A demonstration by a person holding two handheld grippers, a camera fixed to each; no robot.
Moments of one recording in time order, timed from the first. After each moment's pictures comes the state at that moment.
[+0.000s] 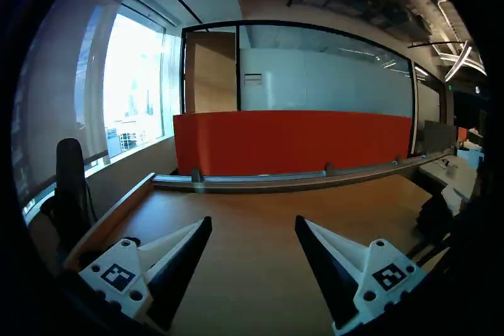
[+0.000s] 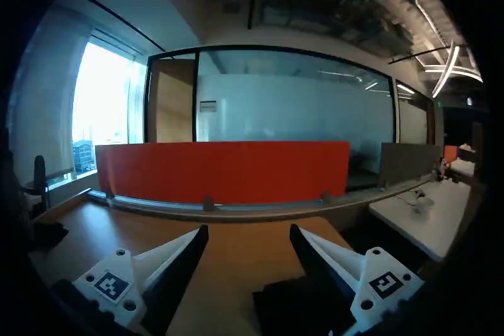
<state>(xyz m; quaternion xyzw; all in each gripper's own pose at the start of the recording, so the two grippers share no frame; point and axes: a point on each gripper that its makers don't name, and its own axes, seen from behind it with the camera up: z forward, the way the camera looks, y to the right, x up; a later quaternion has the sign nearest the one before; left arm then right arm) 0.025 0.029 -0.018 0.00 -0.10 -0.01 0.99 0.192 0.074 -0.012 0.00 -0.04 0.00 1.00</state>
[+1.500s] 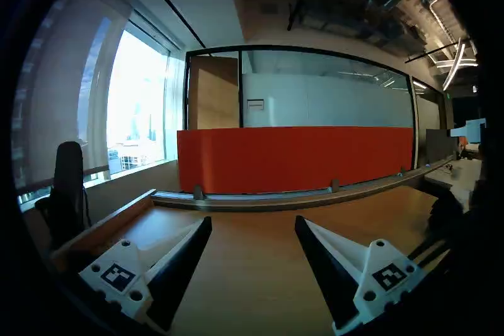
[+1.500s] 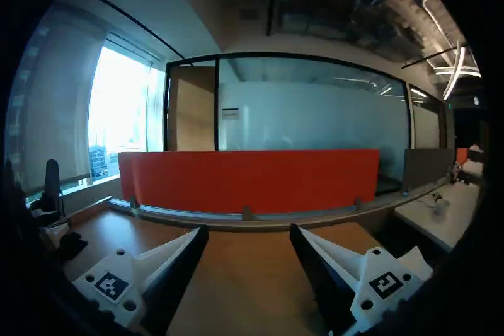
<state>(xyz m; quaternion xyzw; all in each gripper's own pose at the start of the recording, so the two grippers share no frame) -0.018 0.017 -0.004 0.01 -0.02 -0.01 1.00 0.200 -0.053 -0.005 0.04 -0.02 0.00 1.00</state>
